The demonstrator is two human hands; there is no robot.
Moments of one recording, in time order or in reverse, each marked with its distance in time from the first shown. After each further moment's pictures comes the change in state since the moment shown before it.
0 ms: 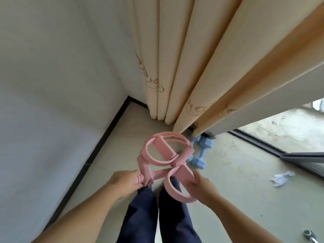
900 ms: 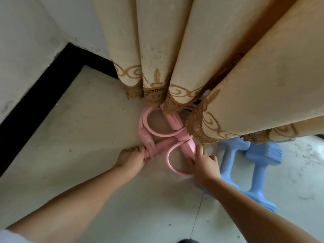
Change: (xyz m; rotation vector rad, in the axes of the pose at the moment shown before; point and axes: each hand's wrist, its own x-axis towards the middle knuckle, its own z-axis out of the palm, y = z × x) left_hand 0.612 -0.084 0.205 0.356 0.474 0.186; right_hand 0.567 0.099 0.196 -0.241 0.382 -0.087
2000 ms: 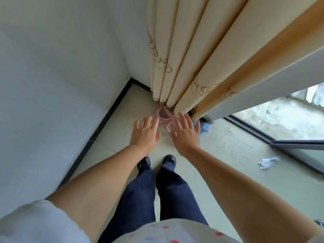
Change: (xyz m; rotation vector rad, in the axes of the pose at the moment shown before) left_hand -0.403 0.092 -0.546 -0.163 0.037 -0.144; right_hand -0.431 -0.164 -0.473 -0.125 0.059 -0.307
